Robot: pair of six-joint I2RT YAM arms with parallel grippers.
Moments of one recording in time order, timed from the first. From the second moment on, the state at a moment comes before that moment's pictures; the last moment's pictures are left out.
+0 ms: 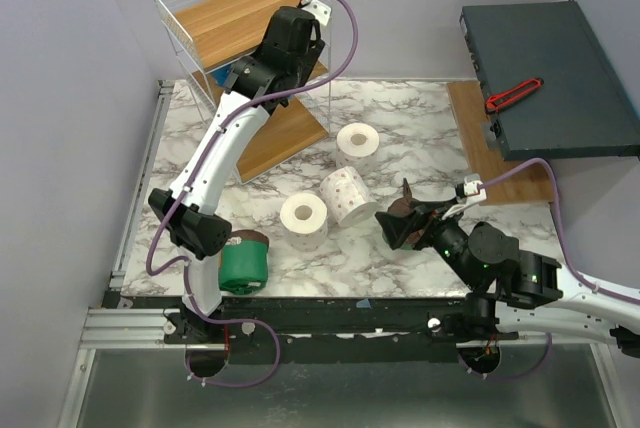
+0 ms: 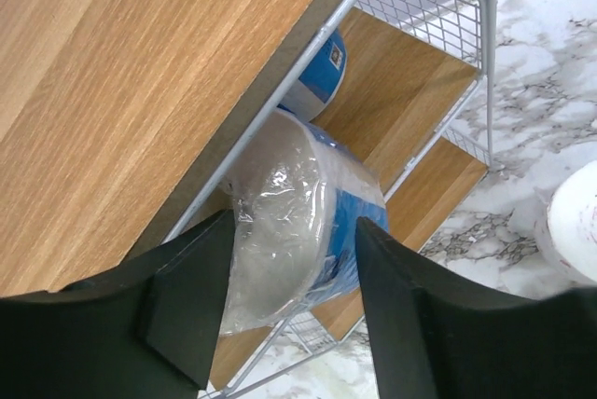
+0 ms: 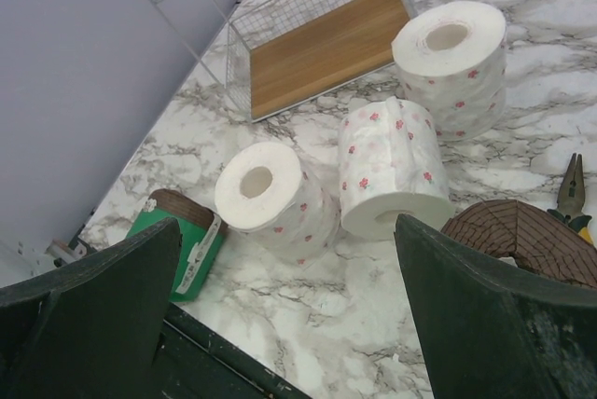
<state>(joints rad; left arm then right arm) -0.55 1.91 2.33 -0.89 -0.49 0.23 1.31 0.58 0.71 -0.26 0.76 0.51</state>
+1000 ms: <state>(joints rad) -0.70 1.43 1.71 -0.59 -0.51 0.16 1.31 0.58 0.70 -0.25 0.74 0.54</state>
